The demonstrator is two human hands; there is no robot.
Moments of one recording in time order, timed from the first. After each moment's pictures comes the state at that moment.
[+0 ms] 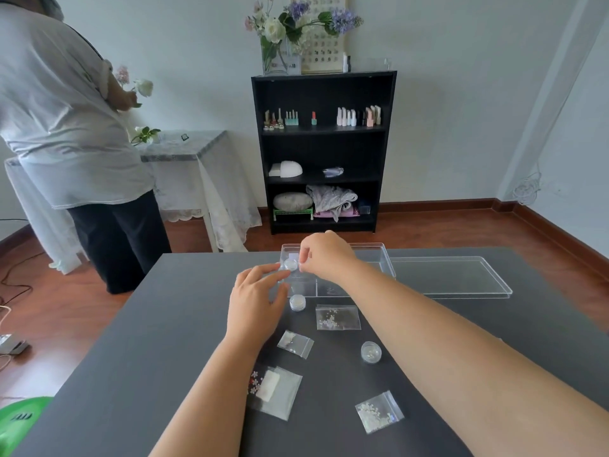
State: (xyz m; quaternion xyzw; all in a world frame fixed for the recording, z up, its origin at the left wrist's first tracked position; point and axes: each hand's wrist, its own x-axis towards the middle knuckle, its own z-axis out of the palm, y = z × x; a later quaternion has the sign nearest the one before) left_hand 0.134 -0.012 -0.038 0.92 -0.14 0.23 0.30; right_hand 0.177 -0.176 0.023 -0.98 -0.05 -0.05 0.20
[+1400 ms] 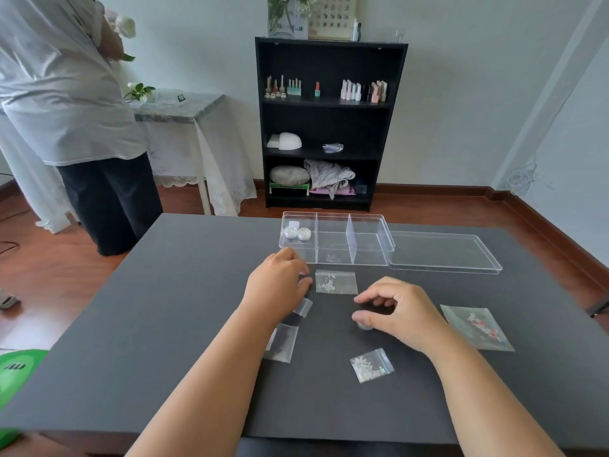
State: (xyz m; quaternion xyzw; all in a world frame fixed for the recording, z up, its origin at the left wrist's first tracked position) left_hand 0.106 -0.029 -0.035 0.95 -0.22 0.11 0.19; right_hand 0.013 -0.254 -0.033 -0.90 -0.03 -0.06 0.43
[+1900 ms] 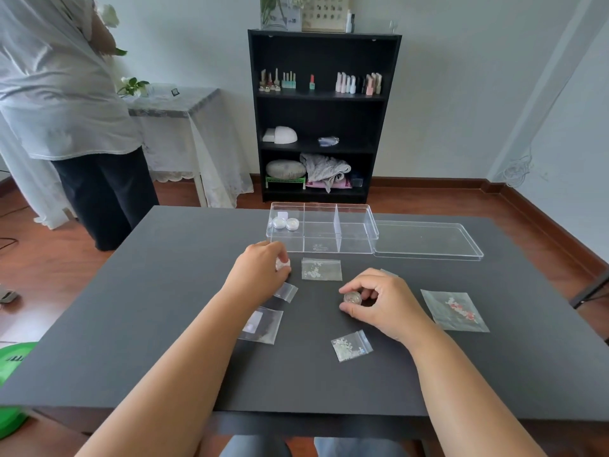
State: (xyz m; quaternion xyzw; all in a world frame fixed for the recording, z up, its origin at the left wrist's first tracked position) left_hand 0.102 -0.024 -0.027 0.95 -0.18 0.07 0.24; right_hand 0.005 -0.253 -0.040 -0.90 -0.06 -0.09 0.41
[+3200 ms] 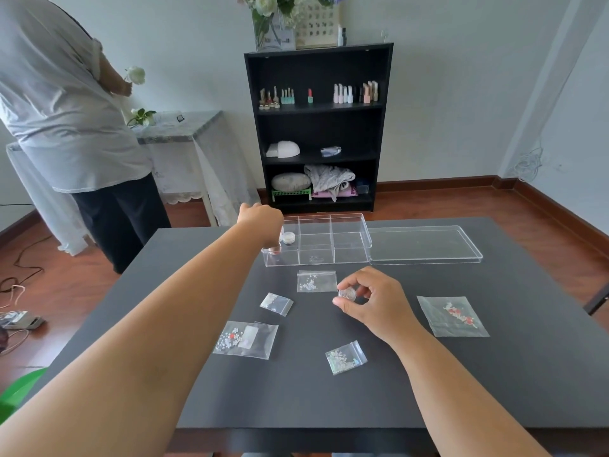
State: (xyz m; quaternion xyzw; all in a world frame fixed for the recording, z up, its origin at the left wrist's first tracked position) left_hand 0.188 -0.065 0.049 0.97 -0.17 -0.02 -0.16; right_hand 0.019 -0.255 -0.049 -0.88 -0.05 -0.20 0.42
